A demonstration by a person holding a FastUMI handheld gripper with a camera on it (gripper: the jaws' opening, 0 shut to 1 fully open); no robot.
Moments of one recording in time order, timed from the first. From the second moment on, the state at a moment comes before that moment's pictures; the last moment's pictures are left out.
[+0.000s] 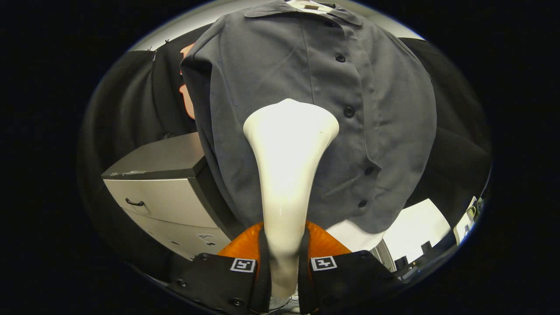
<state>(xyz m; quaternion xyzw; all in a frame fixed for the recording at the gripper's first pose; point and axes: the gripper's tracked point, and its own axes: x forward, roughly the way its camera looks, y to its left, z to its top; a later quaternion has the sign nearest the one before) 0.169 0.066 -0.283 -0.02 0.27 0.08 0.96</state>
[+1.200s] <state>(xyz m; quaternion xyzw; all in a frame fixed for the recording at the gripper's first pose) 0.128 0.044 -0.354 -0.03 0.35 0.06 0.94</state>
